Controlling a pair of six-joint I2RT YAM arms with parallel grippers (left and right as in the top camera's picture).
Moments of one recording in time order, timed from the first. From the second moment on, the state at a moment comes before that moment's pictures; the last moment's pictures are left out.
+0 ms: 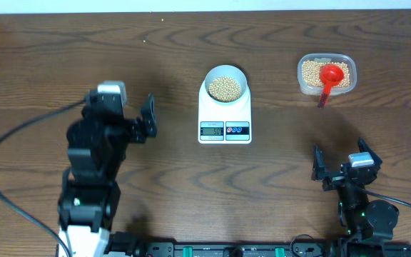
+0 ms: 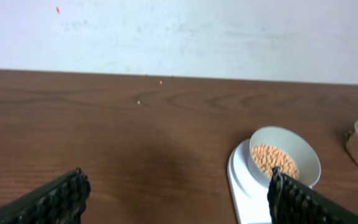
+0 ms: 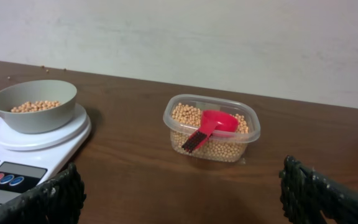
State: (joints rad) left arm -0.07 0.79 0.71 -0.24 0.08 -0.09; right arm -0.10 0.01 0.01 -0.05 -0.23 -0.10
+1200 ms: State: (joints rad) left arm 0.01 0.07 0.03 -0.08 0.08 0.05; right arm -0.10 0.01 0.01 -0.05 -0.23 -0.10
